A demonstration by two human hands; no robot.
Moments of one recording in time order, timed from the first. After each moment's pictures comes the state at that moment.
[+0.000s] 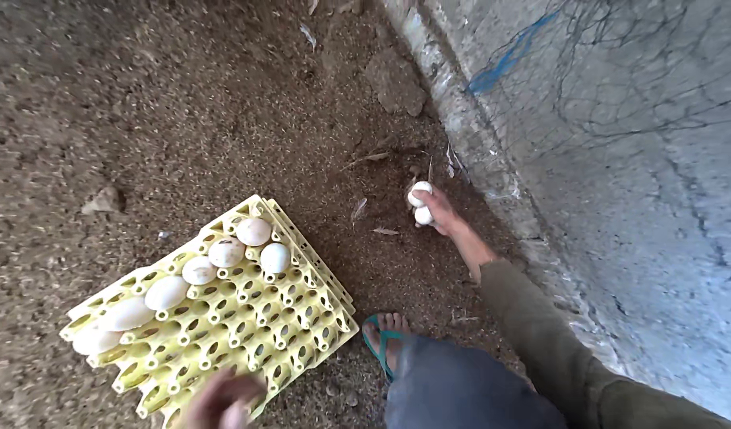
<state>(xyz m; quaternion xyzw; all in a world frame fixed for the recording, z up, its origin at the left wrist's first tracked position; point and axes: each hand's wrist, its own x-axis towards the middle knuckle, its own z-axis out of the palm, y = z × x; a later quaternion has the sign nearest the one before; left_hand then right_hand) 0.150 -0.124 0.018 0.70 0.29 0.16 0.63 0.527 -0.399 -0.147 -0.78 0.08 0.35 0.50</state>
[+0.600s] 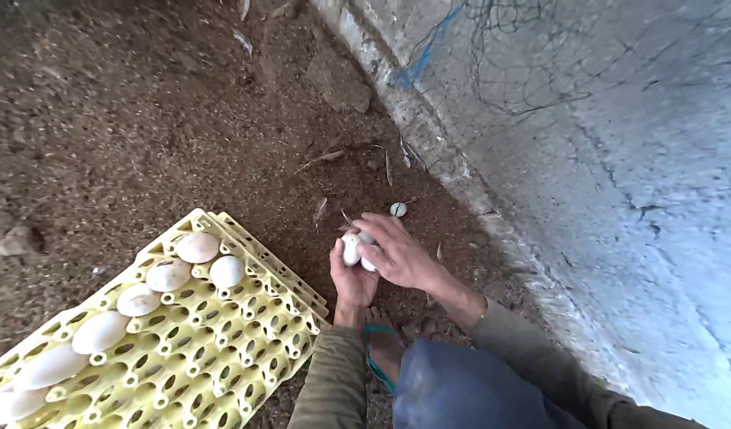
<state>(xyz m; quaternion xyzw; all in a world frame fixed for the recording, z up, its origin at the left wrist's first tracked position) 0.347 -0.283 -0.104 0.09 0.26 0.00 0.96 0.415 -0.381 -0.038 -0.90 -0.23 0.24 0.26</state>
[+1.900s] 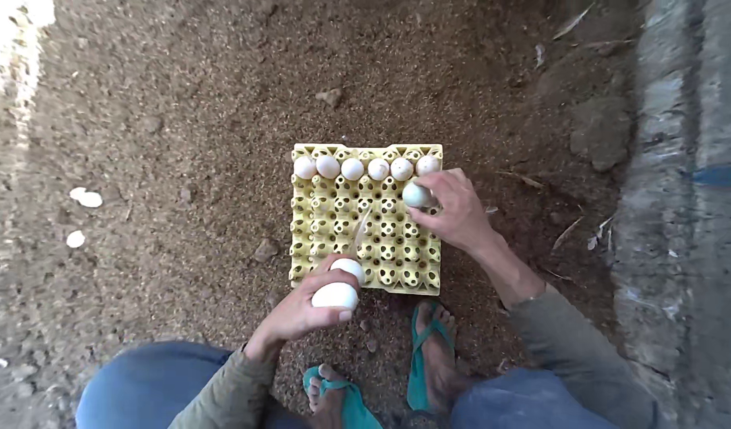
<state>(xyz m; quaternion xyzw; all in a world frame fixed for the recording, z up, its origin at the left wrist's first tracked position) 0.065 -0.102 -0.012 0.68 0.20 0.07 0.71 0.384 -0.183 -0.046 -0.71 -0.62 0.12 0.31</state>
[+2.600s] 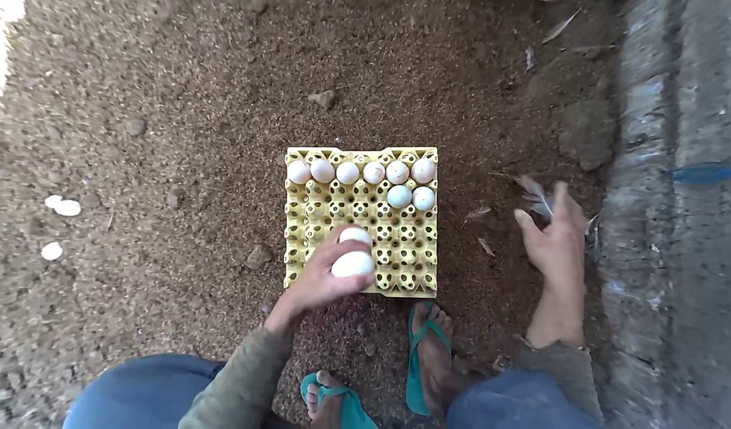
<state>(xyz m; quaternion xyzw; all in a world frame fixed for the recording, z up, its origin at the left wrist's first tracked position) 0.119 -0.080 -0.018 0.74 0.26 0.09 0.62 0.460 -0.302 -0.041 -0.93 -0.27 0.14 0.22</state>
